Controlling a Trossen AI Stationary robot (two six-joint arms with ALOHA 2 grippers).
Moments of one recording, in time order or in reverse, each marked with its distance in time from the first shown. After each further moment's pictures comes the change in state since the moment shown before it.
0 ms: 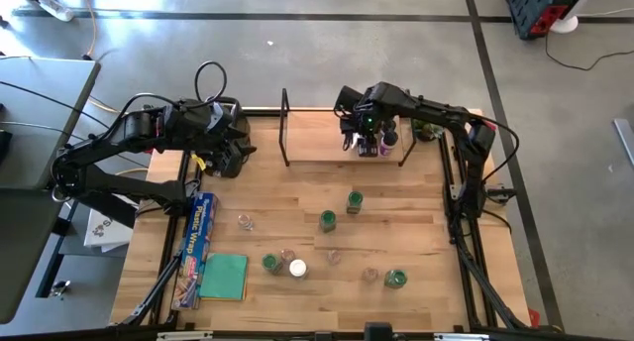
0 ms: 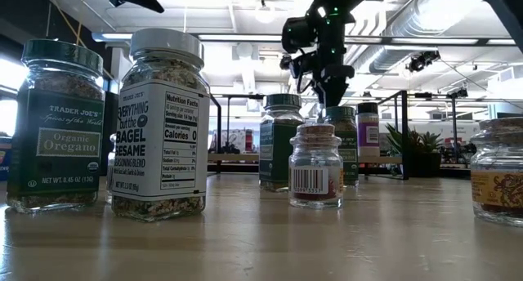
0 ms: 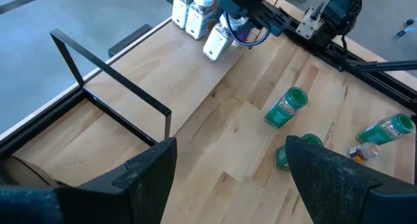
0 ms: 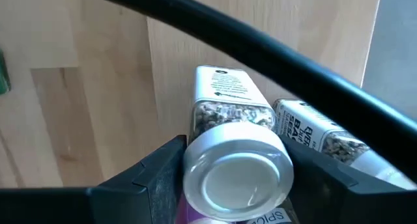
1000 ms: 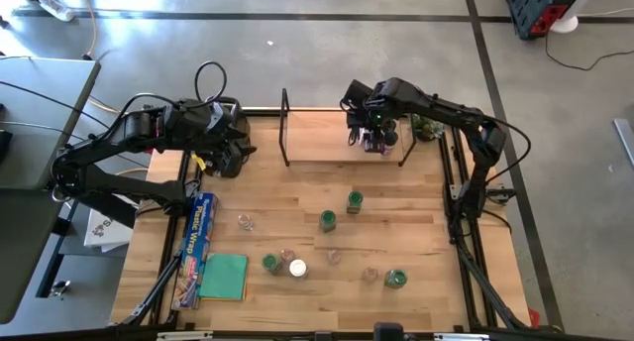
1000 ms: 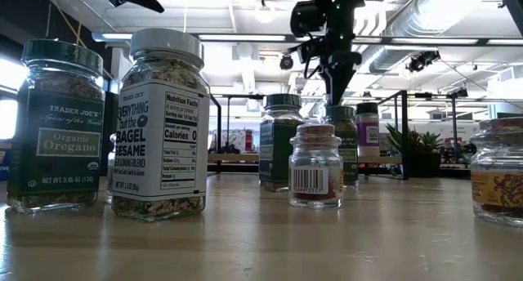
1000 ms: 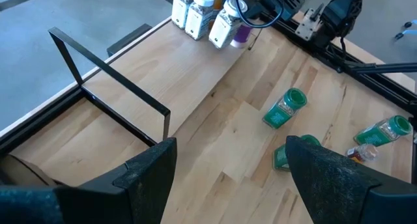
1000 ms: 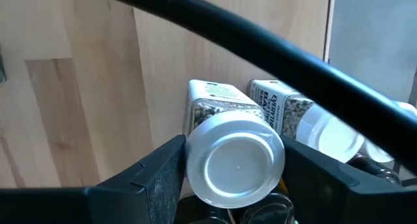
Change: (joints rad) left arm 0.000 0.000 0.000 0.002 0.003 -0.010; right arm -0.005 -0.089 -0.001 -0.030 0.052 0.008
